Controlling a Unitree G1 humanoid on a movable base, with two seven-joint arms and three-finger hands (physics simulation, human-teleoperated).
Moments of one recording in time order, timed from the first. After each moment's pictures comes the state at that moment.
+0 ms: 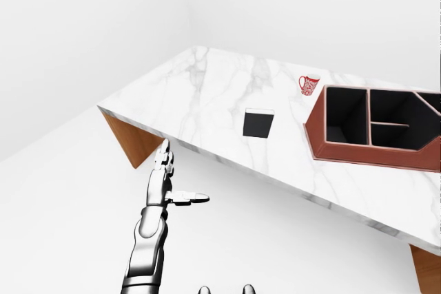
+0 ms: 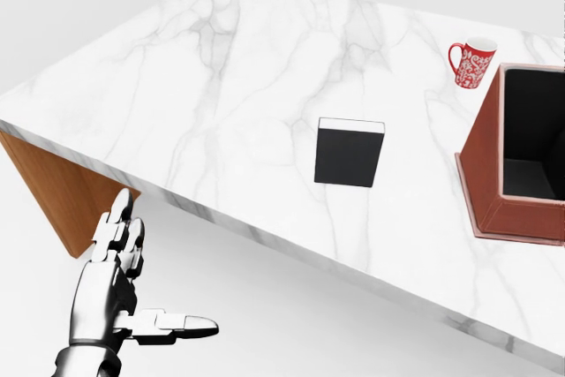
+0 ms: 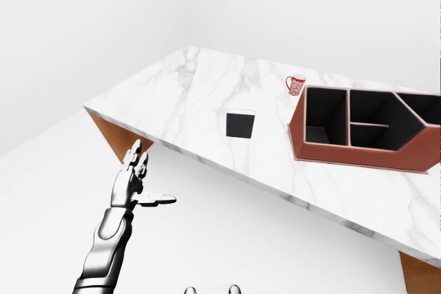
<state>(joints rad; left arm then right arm) 0.01 0.03 0.05 0.09 -0.01 -0.09 -0.07 0.04 -0.63 -1.23 -0.55 1.13 0.09 -0.23</state>
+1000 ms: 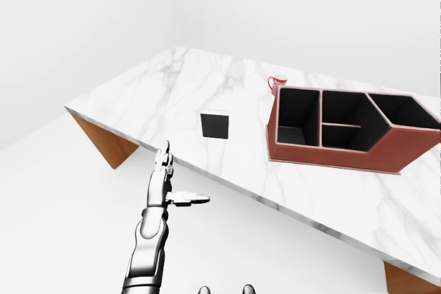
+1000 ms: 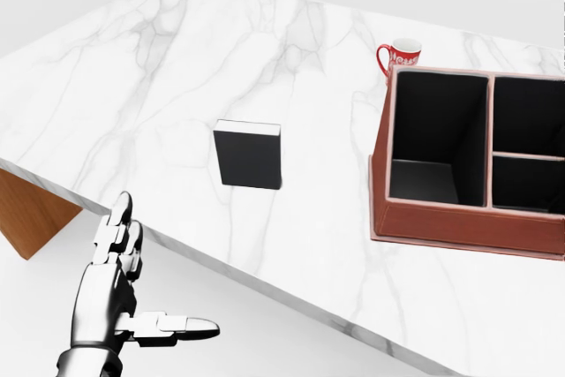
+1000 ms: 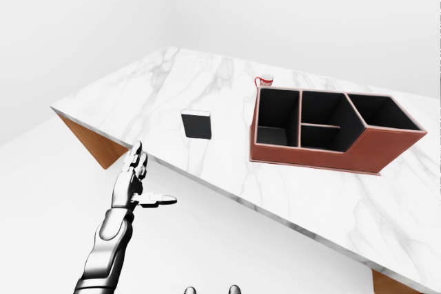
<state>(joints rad) 0.01 0.02 0.04 0.09 0.01 -0.09 -0.04 0.04 -0.63 -1.23 -0.54 1.12 0.09 -0.23</state>
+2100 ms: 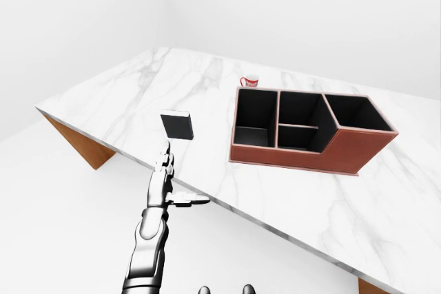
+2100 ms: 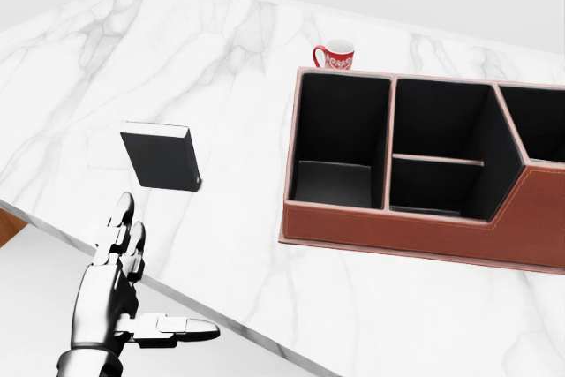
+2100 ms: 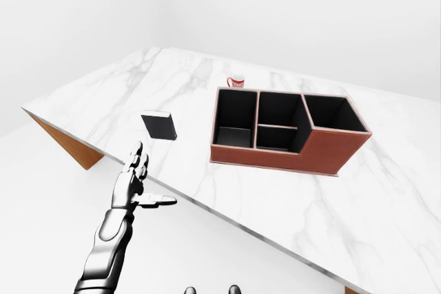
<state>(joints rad) 0.02 0.02 0.05 0.09 -0.01 -0.09 -0.06 0.04 -0.63 -1.22 -0.55 1.10 0.09 -0.22</state>
